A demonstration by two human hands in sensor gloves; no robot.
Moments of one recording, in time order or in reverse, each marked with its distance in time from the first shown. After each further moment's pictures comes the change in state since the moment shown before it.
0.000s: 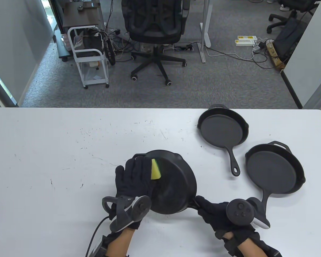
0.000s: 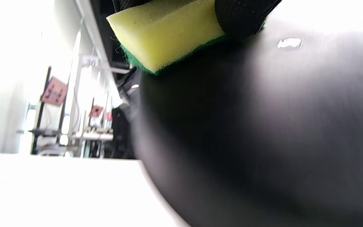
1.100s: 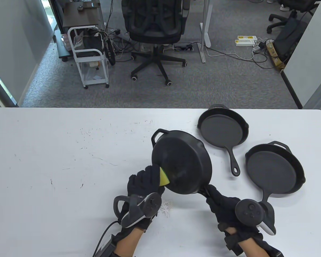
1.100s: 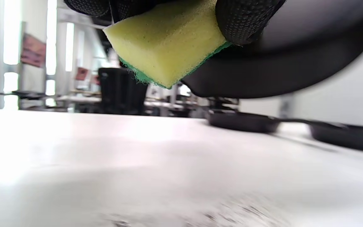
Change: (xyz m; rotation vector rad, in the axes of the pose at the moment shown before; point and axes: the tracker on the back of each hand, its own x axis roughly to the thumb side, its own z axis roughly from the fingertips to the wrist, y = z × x) left_hand 0.043 -0.030 0.001 -0.163 -0.140 -0.026; right_hand -0.008 -0.009 0.009 -0.206 0.122 0.003
